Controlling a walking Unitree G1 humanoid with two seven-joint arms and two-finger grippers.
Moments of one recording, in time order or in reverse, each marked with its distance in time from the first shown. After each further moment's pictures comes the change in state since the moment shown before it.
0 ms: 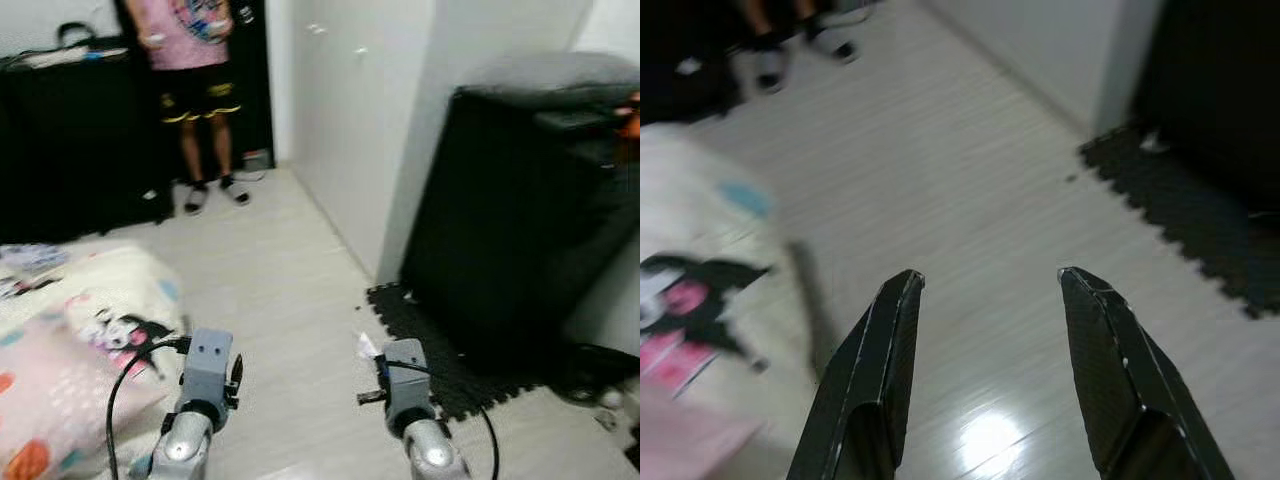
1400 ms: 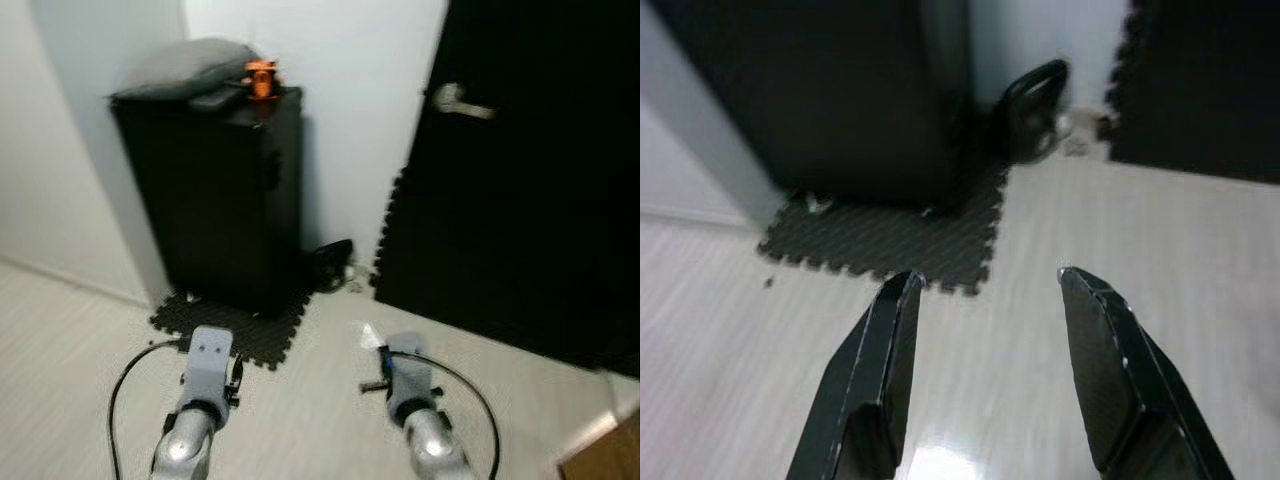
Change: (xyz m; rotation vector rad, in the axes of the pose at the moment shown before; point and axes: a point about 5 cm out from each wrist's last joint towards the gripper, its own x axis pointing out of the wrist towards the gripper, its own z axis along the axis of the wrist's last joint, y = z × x) left arm -0.001 0.001 -0.001 -0.012 0.005 0.018; right arm 0.004 -0.004 0.005 0.009 -0.009 -0.040
